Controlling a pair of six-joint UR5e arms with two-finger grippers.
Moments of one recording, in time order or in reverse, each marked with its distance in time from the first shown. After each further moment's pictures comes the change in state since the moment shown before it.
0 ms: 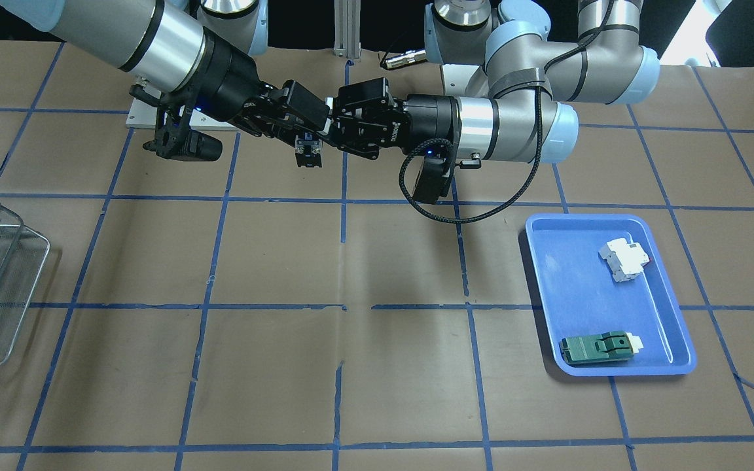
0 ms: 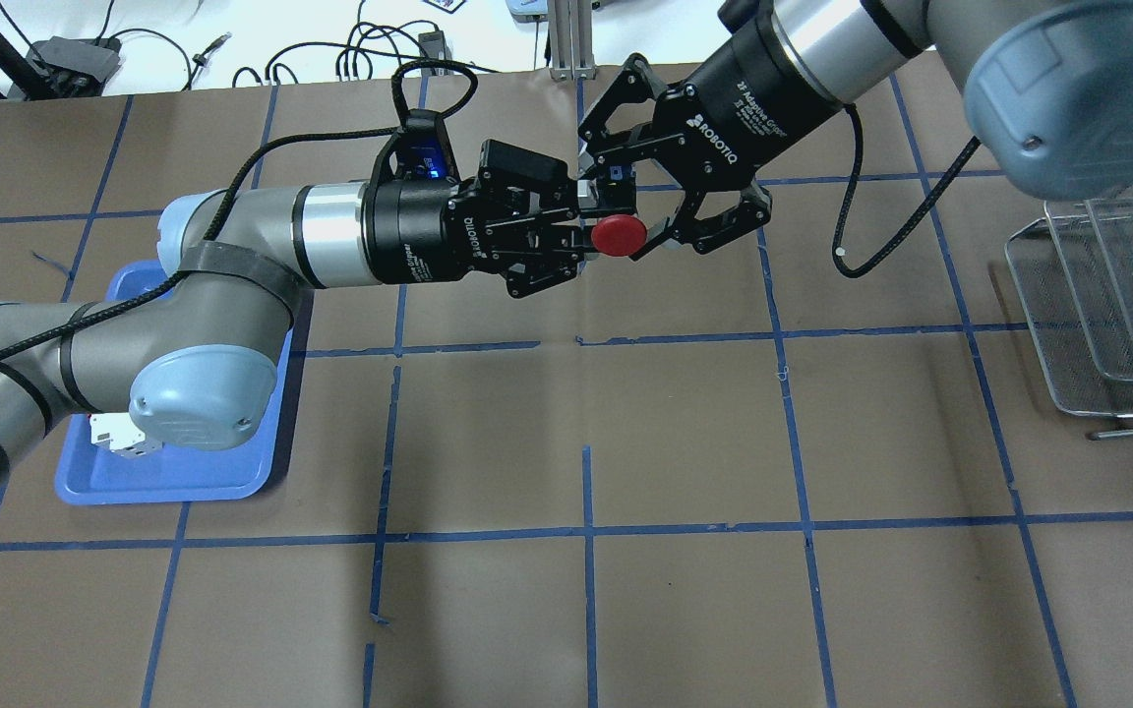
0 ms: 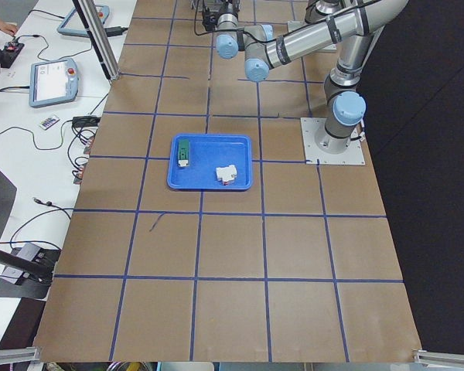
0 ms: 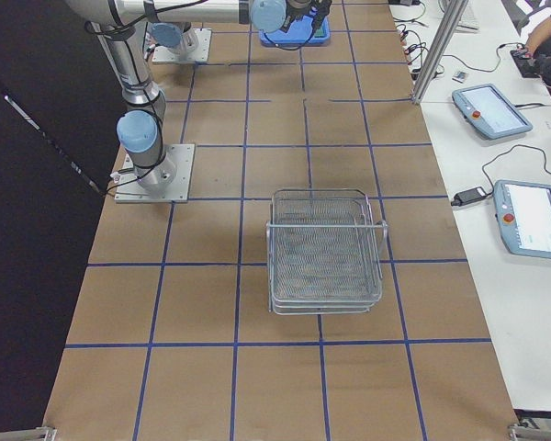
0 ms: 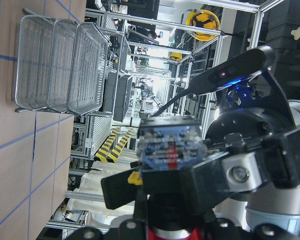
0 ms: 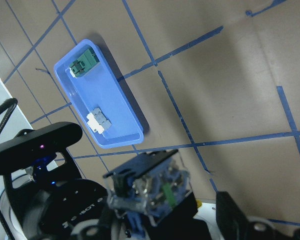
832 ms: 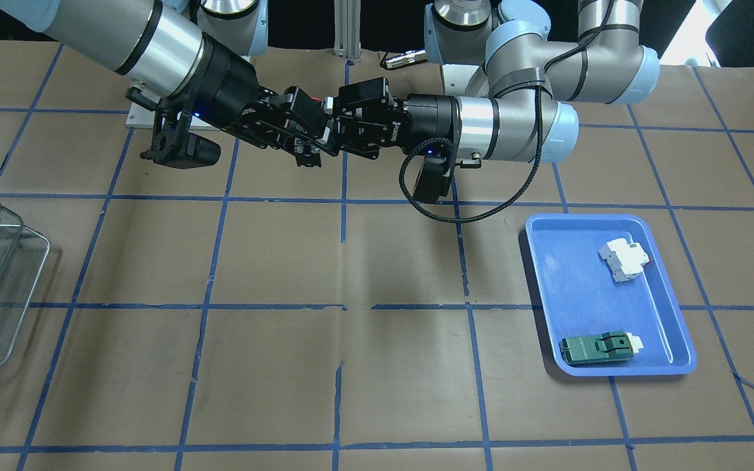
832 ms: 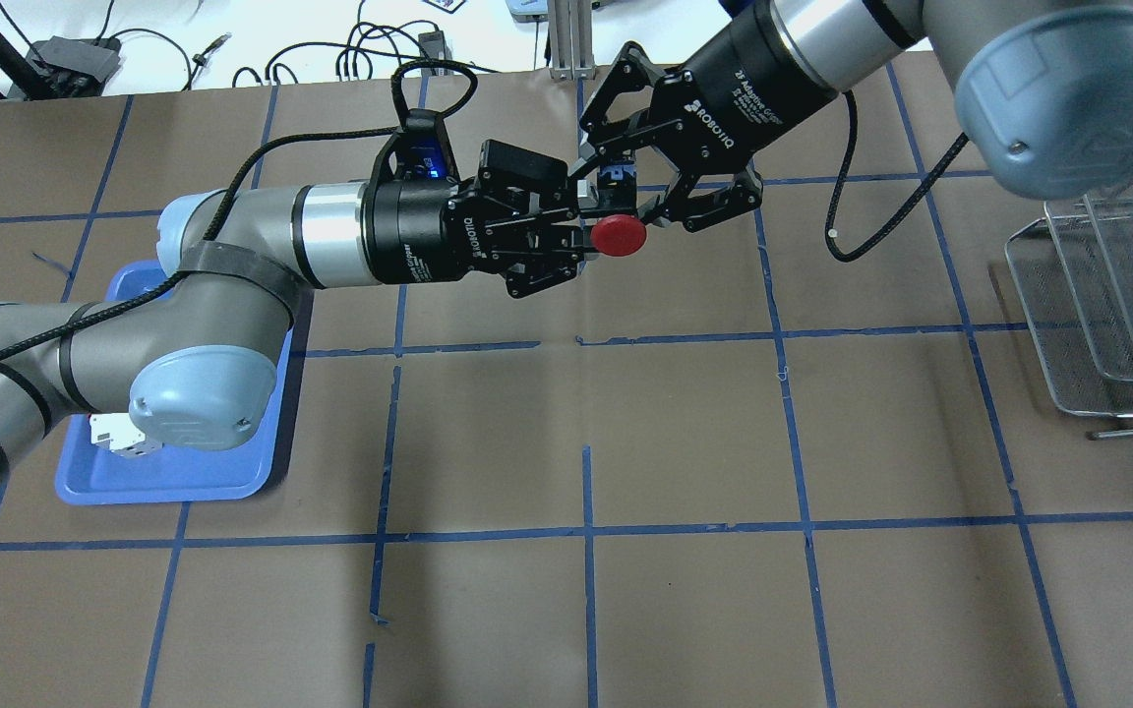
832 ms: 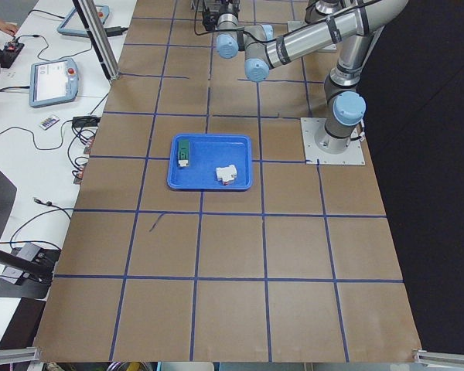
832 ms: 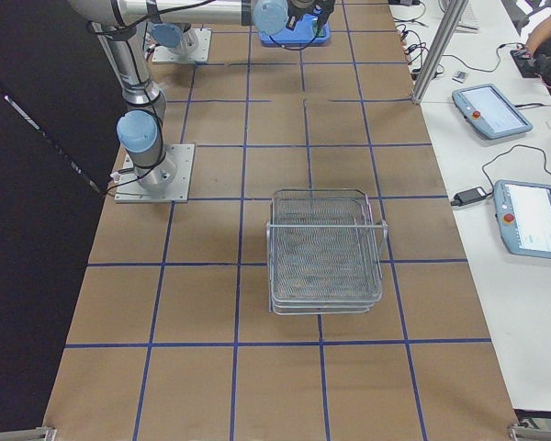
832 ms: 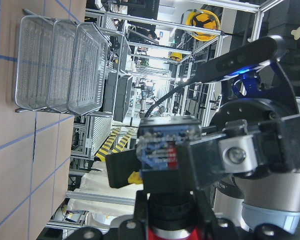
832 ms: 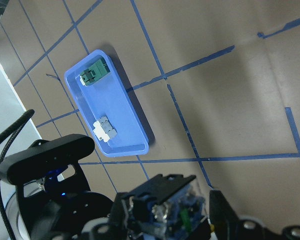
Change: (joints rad) left arm 0.000 0.000 0.000 0.001 0.000 0.000; right arm -0.001 0.011 0.000 -0.069 0.003 -0.015
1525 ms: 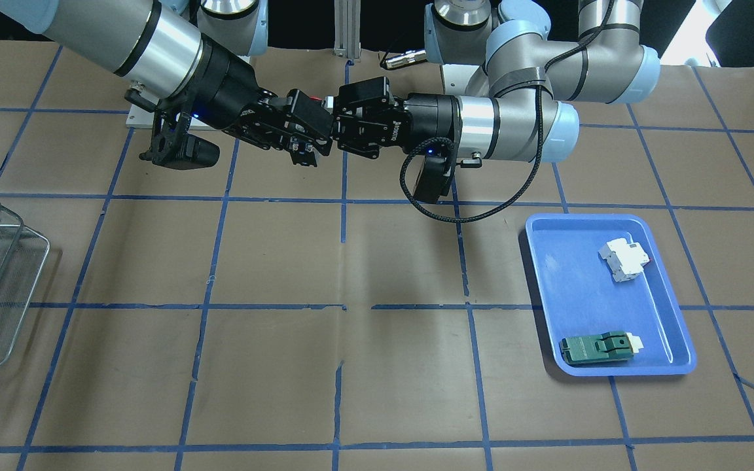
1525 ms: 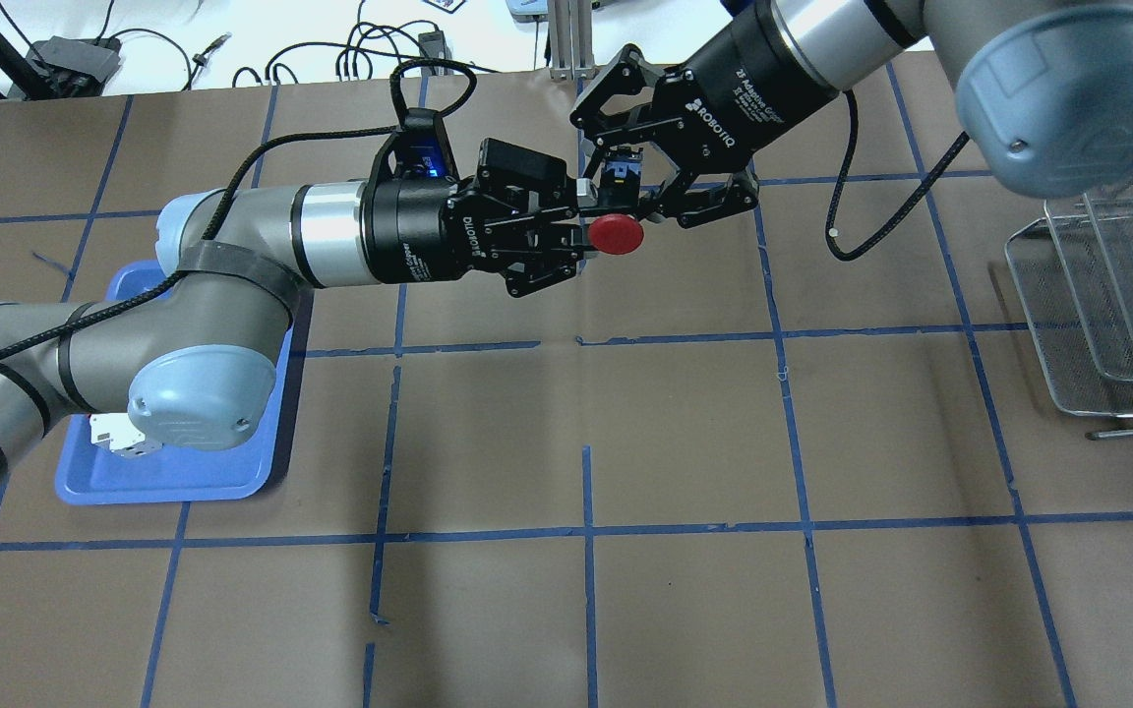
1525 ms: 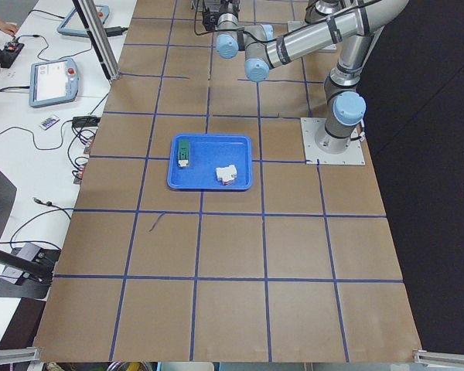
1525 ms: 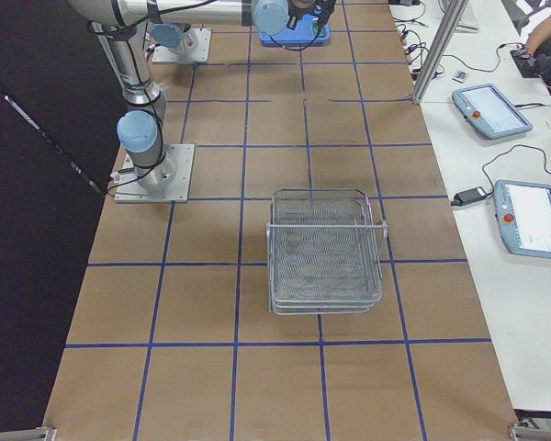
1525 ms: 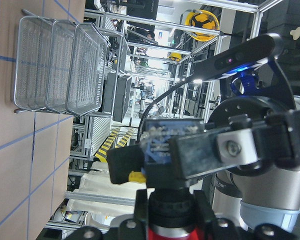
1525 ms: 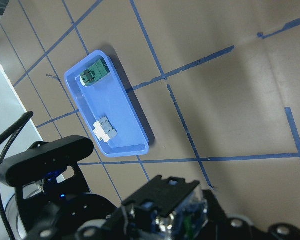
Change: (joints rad) left arm 0.000 0.001 0.000 -0.001 0.000 -0.002; right arm -0.002 0.000 -0.001 0.000 0.003 0.002
